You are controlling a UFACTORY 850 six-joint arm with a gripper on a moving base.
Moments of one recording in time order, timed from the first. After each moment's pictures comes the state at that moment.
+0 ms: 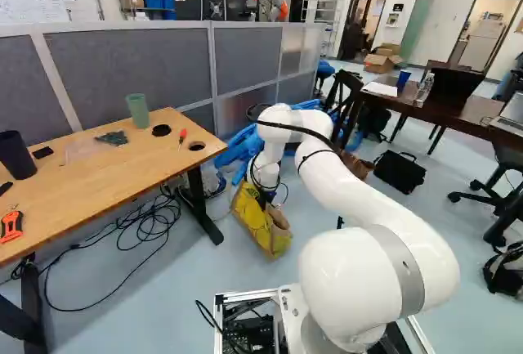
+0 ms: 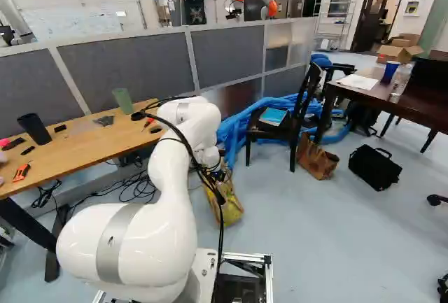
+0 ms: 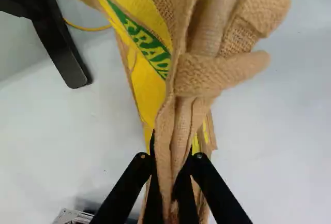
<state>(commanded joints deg) 2.8 -84.5 -92.4 4.6 1.2 -20.4</state>
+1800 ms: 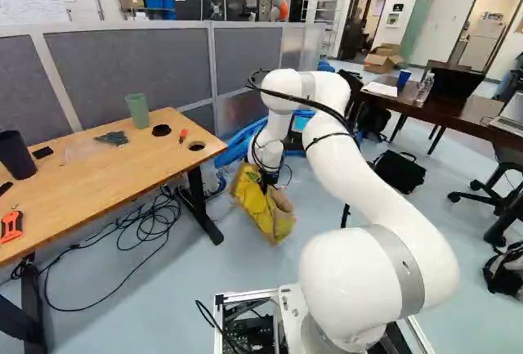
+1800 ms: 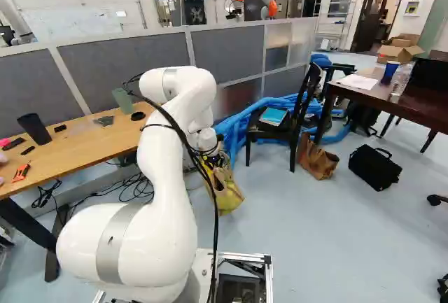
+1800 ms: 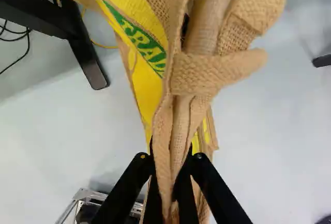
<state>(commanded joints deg) 2.8 -65.6 -76.5 4.6 1.2 -20.4</state>
